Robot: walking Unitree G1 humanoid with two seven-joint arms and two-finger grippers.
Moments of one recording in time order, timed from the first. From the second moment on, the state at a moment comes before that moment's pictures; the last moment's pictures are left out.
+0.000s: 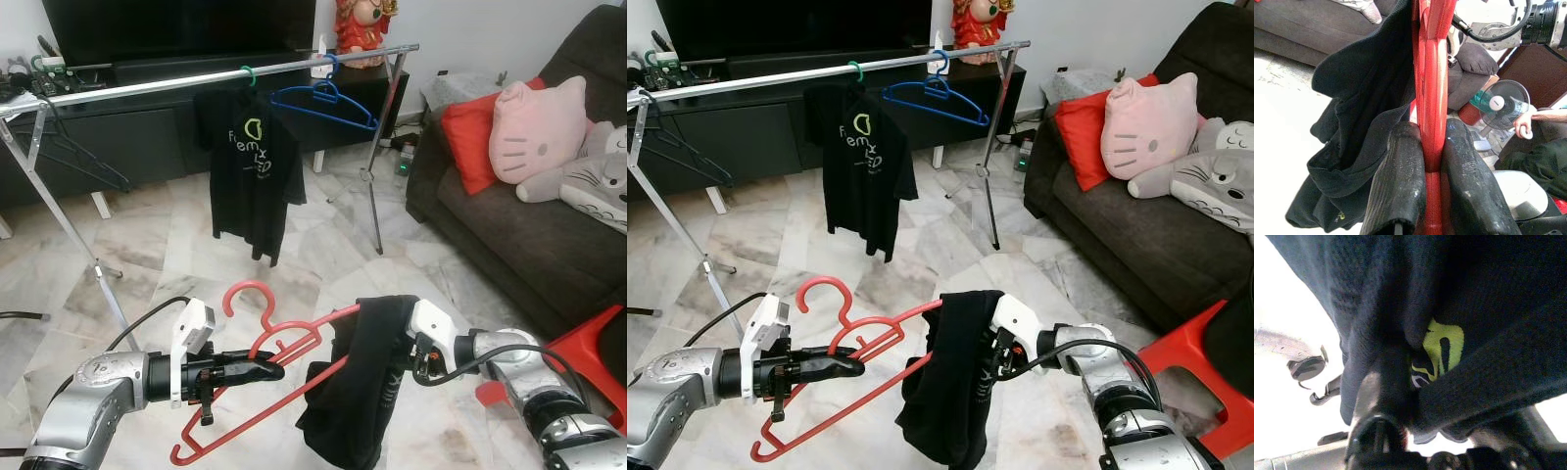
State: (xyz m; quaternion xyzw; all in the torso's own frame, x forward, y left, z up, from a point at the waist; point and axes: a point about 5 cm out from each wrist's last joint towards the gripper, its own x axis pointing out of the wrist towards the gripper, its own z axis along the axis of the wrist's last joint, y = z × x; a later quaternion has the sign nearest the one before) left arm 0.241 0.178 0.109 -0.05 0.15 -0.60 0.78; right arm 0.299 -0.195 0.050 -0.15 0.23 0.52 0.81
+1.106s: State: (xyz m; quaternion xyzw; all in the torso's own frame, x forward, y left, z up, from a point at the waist) left arm 0.237 0.194 0.103 -0.04 0.18 -0.59 0.79; right arm 0.291 -0.215 0.042 -0.18 0.24 0.48 0.82
